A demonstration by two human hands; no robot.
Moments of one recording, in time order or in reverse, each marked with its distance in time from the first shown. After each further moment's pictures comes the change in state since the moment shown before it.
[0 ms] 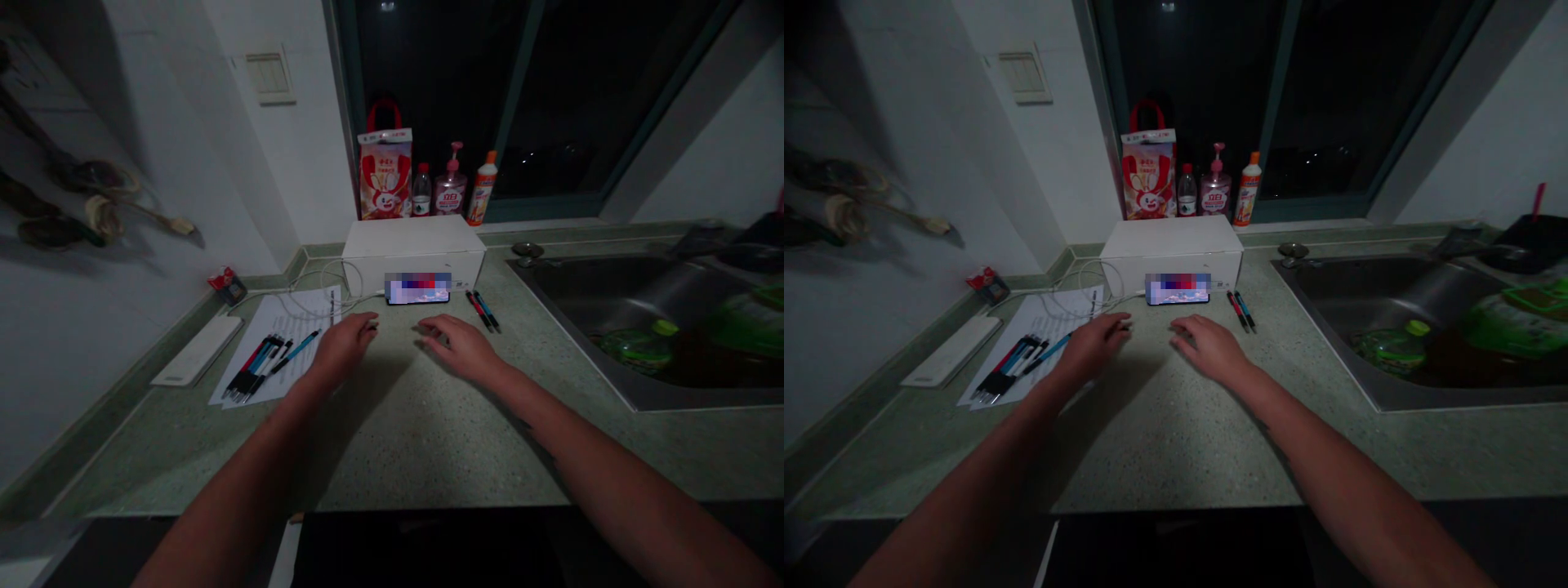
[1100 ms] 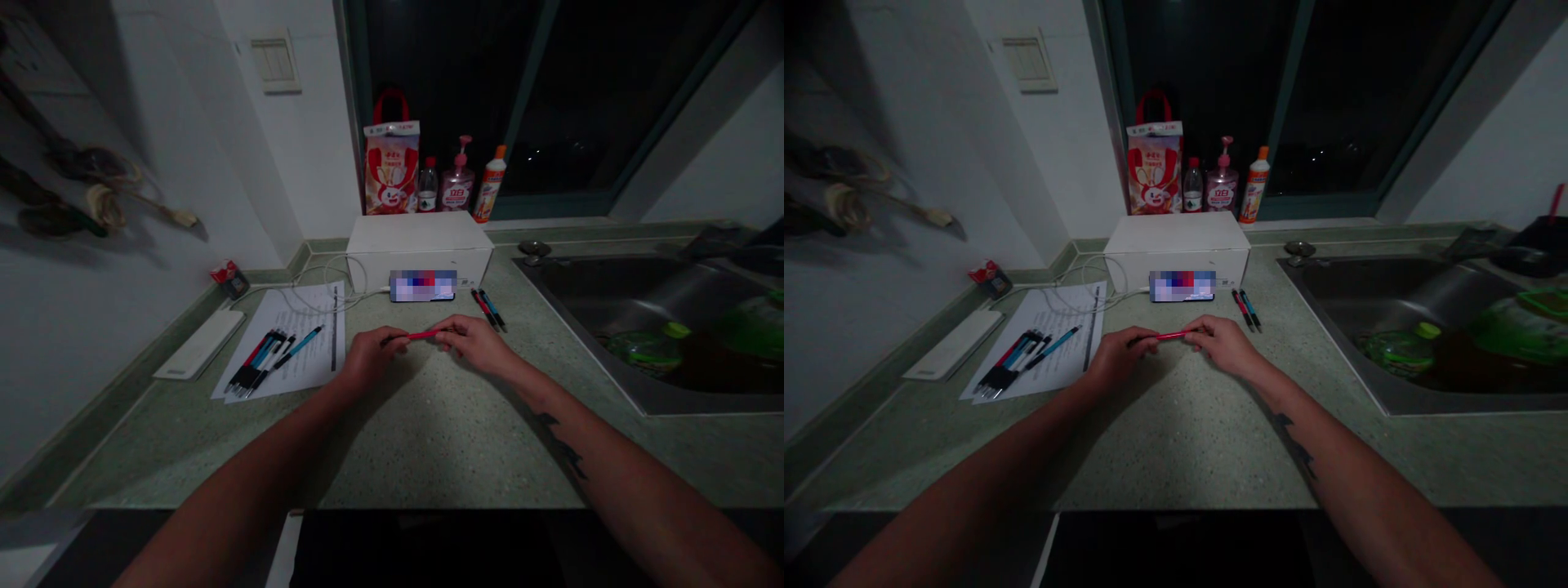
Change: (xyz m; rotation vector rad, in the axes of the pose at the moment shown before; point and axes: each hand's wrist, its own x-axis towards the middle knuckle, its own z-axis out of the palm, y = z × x) left_hand -0.007 0.018 0.041 -0.517 -0.053 -0.026; right_hand 0.000 0.020 0.000 0.561 -0.088 0.302
